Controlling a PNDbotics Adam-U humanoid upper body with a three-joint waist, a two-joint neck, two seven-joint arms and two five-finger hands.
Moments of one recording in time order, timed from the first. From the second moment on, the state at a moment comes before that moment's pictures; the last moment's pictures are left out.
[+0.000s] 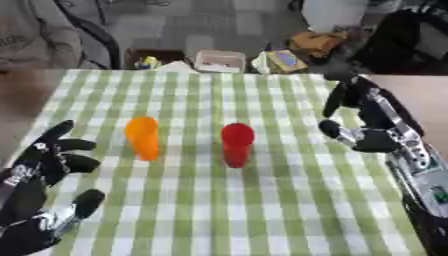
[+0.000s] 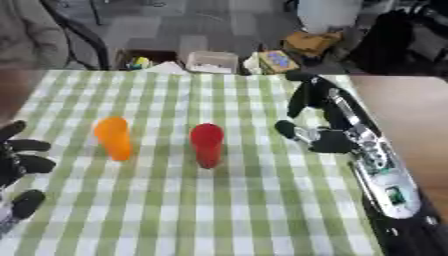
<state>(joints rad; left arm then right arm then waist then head) -0.19 0.33 -0.17 -1.97 -0.07 0.03 -0.08 -0.44 -0.40 -0.08 -1.54 0.03 -0.39 0.27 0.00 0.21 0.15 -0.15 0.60</state>
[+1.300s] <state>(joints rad) -0.49 0.37 -0.25 -1.39 -0.07 -0.01 0.13 -0.44 -0.40 -0.07 -1.54 0.03 -0.40 0.29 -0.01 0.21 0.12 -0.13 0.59</state>
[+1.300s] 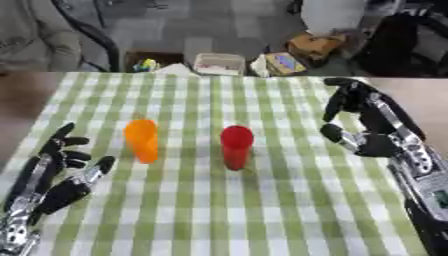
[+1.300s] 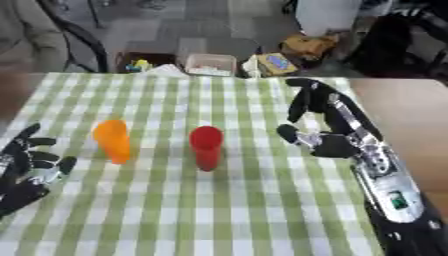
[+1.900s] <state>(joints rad) -0.59 0.36 -0.27 -1.22 -0.09 -0.09 0.13 -0.45 -0.39 -0.06 -1.54 0.02 -0.40 0.29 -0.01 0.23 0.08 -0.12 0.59</state>
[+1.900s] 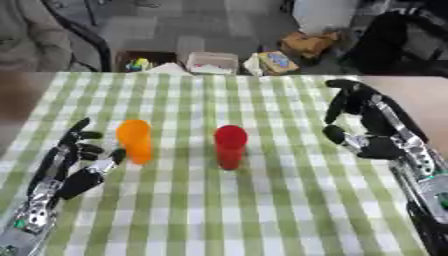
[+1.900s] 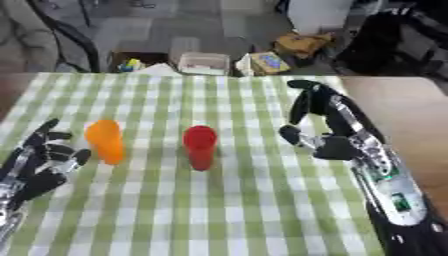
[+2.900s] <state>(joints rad) -0.68 0.35 -0.28 -1.18 -0.10 -0.11 0.21 -0.47 -0.37 -0.05 -1.54 0.02 -0.40 0.31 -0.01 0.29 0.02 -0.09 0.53</state>
